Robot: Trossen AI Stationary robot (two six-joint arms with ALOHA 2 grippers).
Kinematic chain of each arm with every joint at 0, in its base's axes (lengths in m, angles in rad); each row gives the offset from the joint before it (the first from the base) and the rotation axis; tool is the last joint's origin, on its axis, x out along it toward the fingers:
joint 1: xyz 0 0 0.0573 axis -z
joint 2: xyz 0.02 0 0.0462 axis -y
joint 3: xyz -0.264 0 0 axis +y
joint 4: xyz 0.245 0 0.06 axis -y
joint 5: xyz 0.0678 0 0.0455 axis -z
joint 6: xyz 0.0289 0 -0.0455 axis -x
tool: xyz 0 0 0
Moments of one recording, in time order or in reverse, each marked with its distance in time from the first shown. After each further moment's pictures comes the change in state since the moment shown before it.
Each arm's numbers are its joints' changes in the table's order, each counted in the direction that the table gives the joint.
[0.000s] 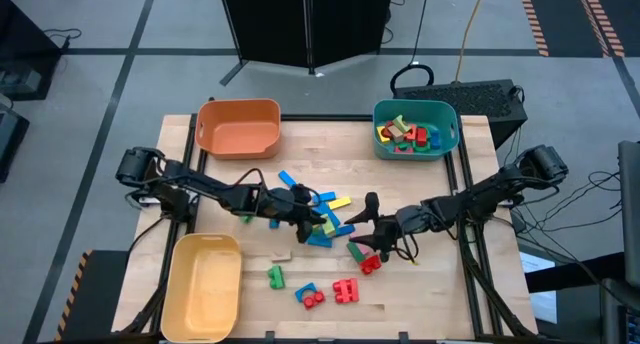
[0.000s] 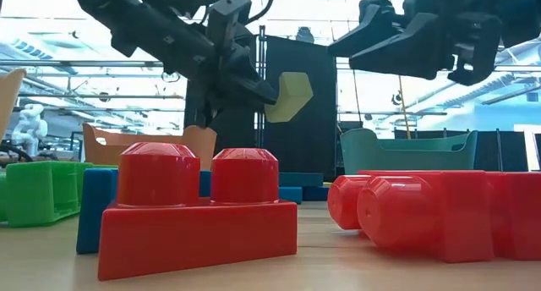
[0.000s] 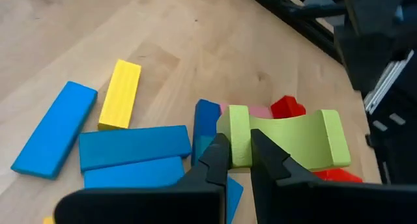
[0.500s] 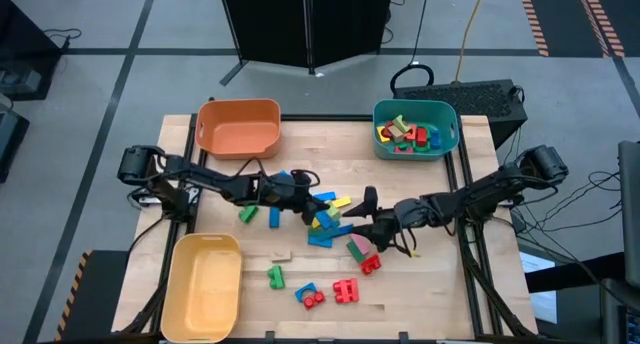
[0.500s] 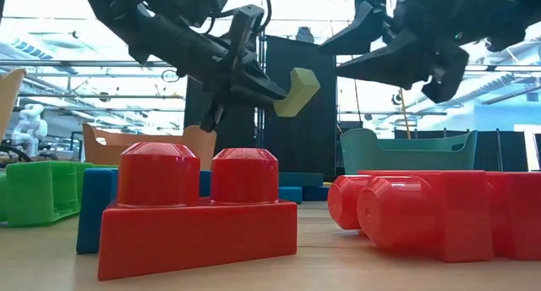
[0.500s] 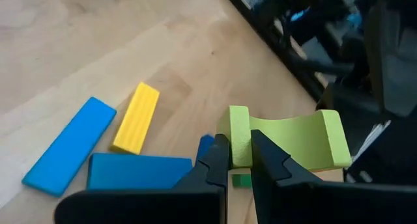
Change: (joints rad) left arm -0.099 0.000 0.000 0.061 0.051 0.187; right arm 0.055 0.000 0.000 0.025 0.001 0.240
